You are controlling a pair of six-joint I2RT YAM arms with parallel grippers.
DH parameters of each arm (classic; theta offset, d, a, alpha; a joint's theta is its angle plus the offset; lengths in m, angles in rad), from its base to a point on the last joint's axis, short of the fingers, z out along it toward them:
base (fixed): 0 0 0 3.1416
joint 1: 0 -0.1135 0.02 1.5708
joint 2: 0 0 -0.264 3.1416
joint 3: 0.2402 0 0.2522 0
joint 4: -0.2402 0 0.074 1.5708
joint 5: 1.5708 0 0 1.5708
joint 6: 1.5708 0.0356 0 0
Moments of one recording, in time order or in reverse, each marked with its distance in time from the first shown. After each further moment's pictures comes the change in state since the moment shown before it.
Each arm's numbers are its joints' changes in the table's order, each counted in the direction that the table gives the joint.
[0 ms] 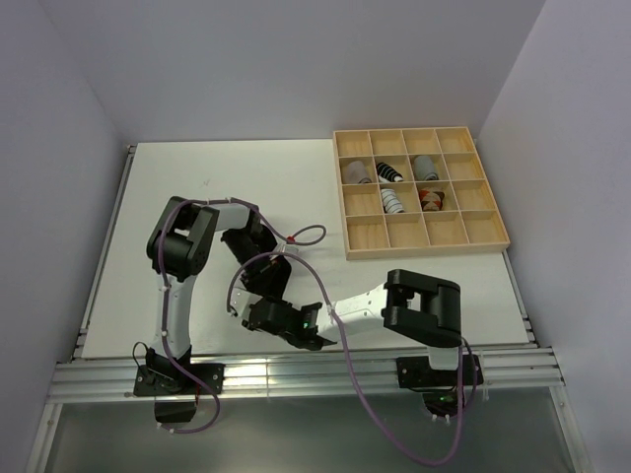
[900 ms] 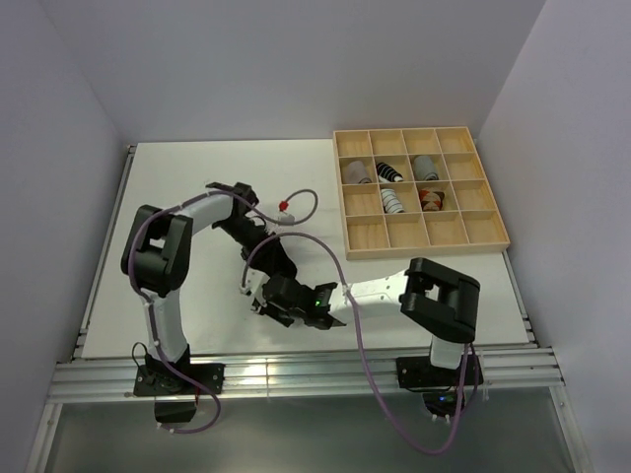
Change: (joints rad) left arm -0.032 -0.190 0.013 0.234 -0.024 -0.166; right arm 0.130 -0.070 -0.006 -0.104 -0.276 0.103
